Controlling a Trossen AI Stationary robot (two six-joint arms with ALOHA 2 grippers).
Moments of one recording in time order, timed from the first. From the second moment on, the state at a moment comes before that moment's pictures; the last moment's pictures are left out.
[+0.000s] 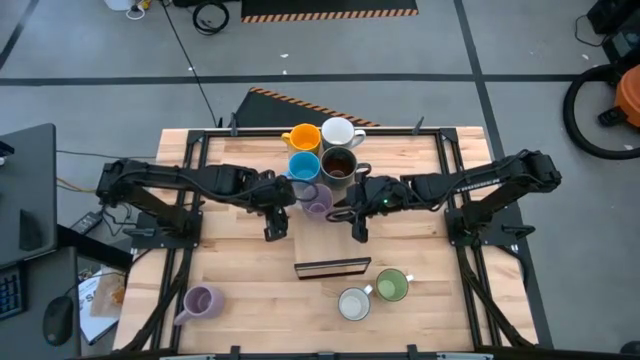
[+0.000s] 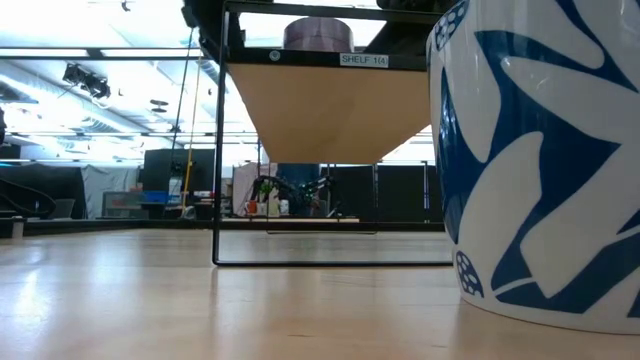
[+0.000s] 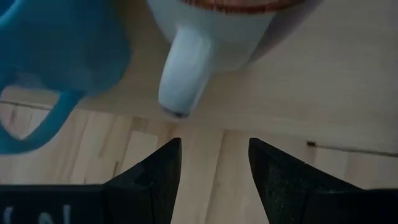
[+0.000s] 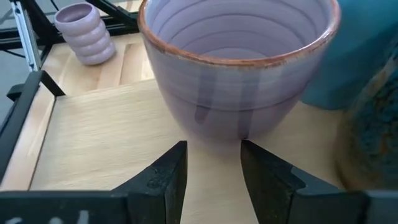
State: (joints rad) left arm -0.06 1.46 1.36 -0.95 -0.16 -0.25; right arm 0.07 1.39 0.97 -0.13 0.11 0.16
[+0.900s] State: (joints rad) left arm -0.09 1.46 1.32 -0.81 -0.20 -0.28; right arm 0.11 1.39 0.97 -0.15 0.23 0.23
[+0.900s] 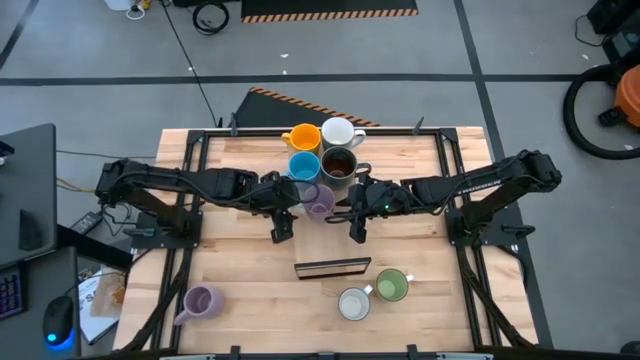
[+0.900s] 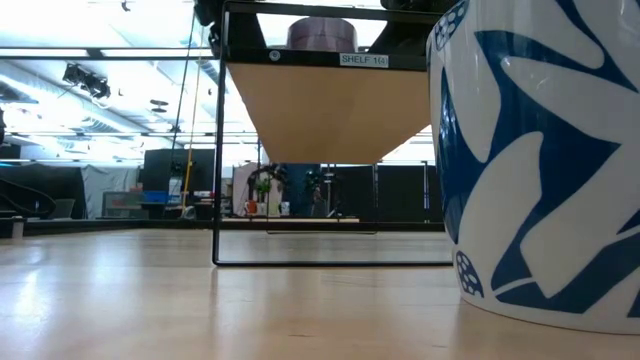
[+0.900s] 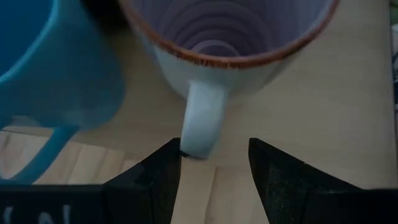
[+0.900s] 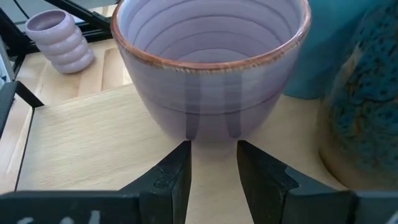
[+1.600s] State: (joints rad) left arm -0.11 1.46 1.32 -0.78 -0.26 -0.32; right arm 0.12 1.39 0.97 -0.15 0.21 0.21
